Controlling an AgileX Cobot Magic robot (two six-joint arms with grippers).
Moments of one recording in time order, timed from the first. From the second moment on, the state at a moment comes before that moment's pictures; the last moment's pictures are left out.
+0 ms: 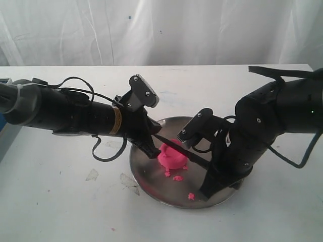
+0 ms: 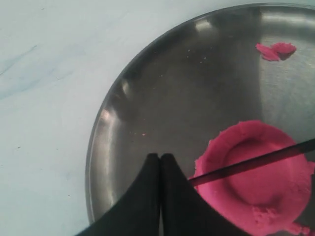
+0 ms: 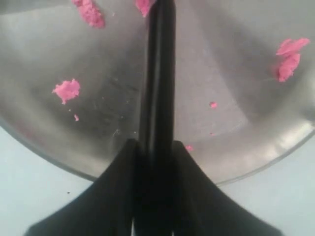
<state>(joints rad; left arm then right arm) -0.46 1.94 -1.08 1.12 -0.29 -0.71 0.56 1.67 -0.90 -0.08 0.61 -0.22</state>
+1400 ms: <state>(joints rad) -0.46 1.99 -1.09 1.07 -0.33 -0.69 0.56 1.72 -0.90 -0.04 0.59 -0.22</state>
